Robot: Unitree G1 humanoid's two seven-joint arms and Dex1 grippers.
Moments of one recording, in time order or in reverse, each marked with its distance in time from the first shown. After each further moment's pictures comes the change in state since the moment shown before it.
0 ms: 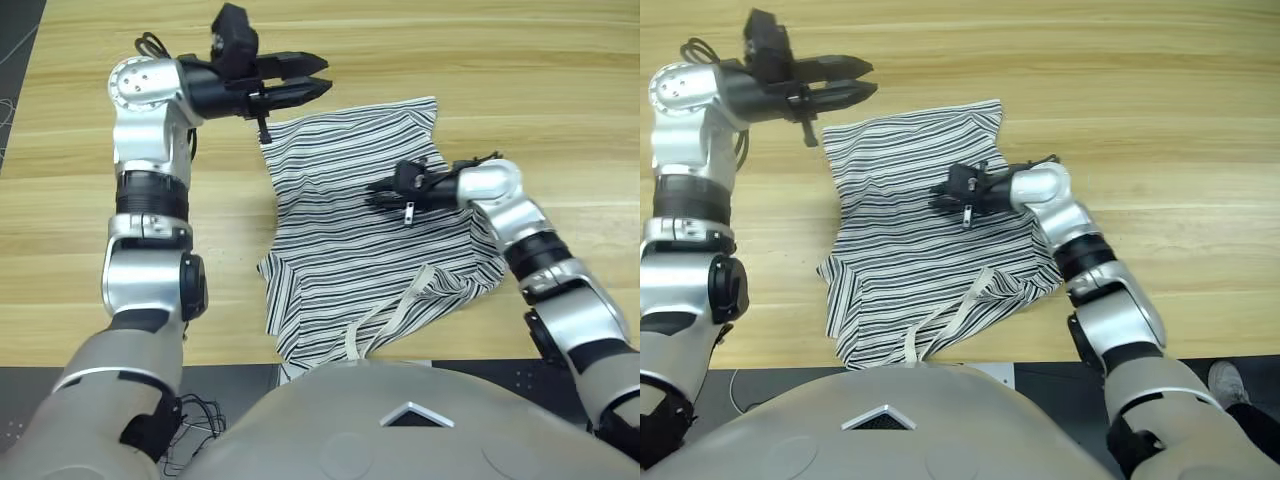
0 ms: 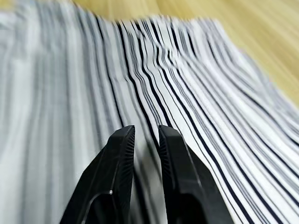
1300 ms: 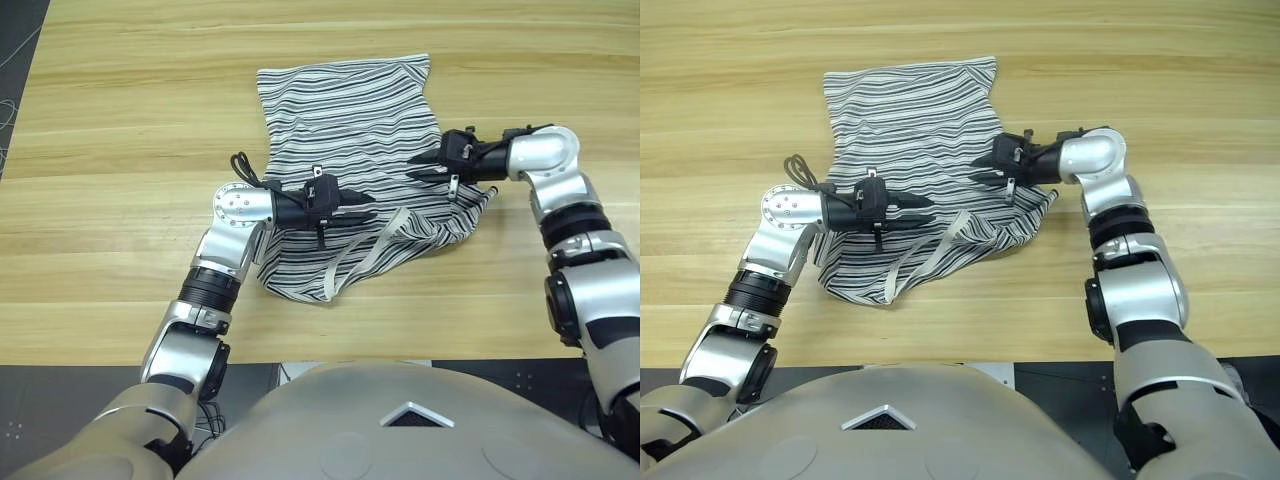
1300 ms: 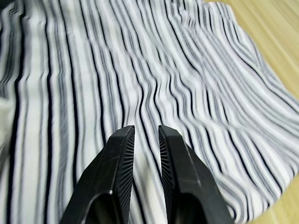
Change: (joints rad) left arm 0.344 -0.096 -0.316 -0.194 0.189 -0.136 0.238; right arm -0.041 -0.157 -0.260 0.111 -0.037 -0.112 0.274
